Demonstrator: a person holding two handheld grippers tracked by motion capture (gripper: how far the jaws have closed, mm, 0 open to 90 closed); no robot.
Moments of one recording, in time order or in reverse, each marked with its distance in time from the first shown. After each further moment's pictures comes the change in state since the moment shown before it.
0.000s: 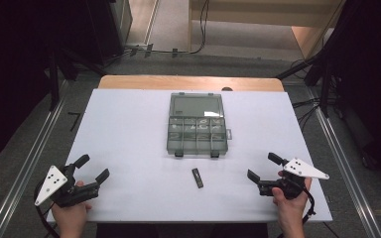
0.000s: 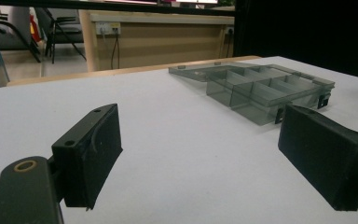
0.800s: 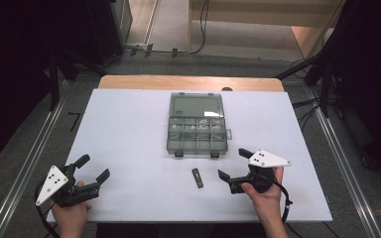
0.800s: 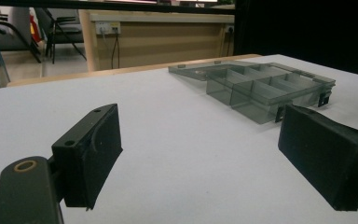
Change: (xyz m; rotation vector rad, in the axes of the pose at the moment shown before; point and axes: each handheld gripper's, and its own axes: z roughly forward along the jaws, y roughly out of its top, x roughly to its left) left arm -0.001 0.000 0.001 0.005 0.000 0.008; right arm 0.055 0.032 0.047 0.111 0.110 -0.108
